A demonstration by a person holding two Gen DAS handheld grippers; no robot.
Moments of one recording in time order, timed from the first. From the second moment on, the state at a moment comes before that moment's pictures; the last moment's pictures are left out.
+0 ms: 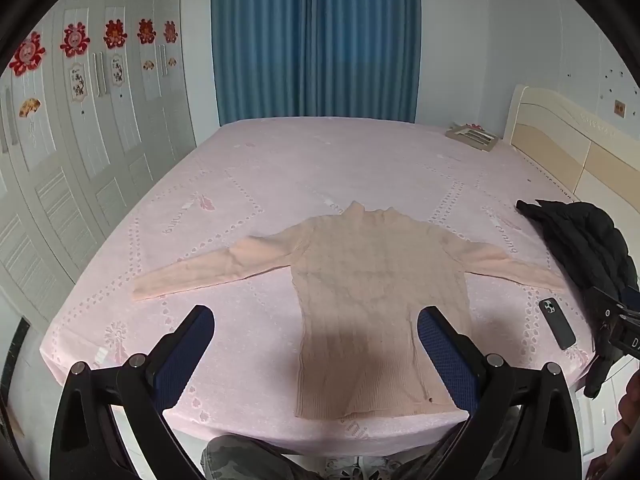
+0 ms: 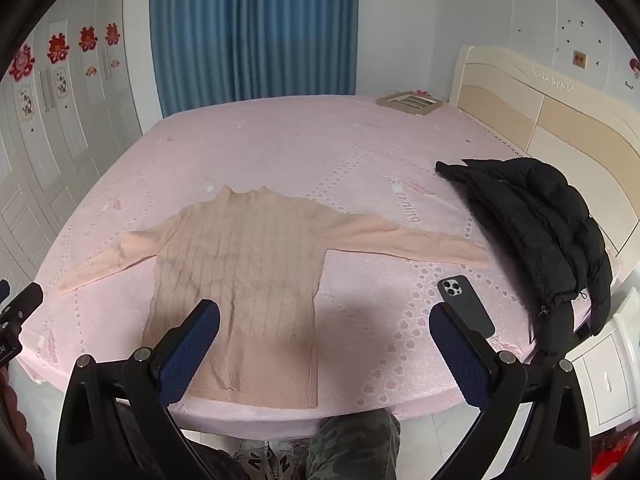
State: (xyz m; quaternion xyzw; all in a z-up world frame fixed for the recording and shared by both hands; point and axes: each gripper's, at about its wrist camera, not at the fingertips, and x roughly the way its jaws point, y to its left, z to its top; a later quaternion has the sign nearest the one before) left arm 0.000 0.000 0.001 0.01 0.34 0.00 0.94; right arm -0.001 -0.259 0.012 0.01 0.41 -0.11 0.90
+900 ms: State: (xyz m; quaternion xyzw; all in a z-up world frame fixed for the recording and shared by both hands) left arm 0.008 0.006 0.004 -0.01 0.36 0.00 0.93; right arm -0.003 -0.254 0.023 0.02 0.40 -0.10 0.91
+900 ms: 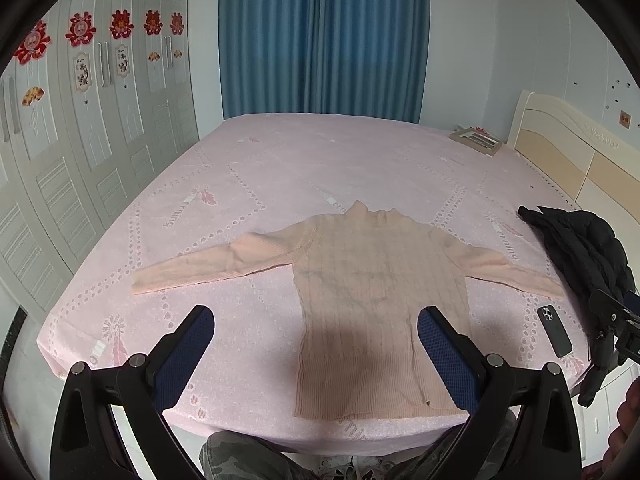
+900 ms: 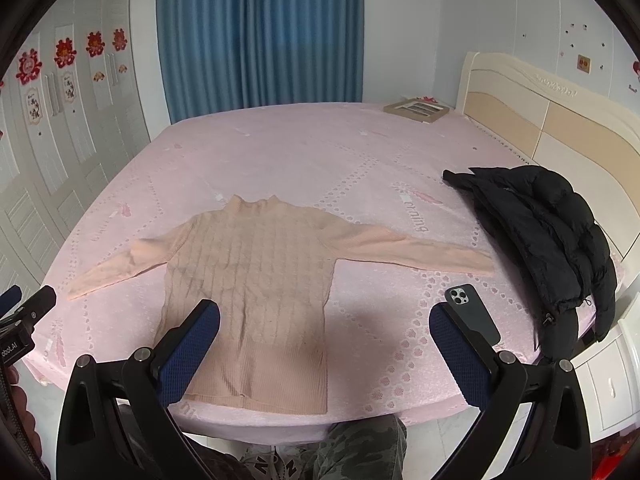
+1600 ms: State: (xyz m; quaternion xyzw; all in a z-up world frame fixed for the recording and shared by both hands) left arm 0.002 0.009 0.006 -0.01 0.35 0.00 0.94; right arm -0.005 -0.253 0.027 0.02 0.40 -0.09 0.91
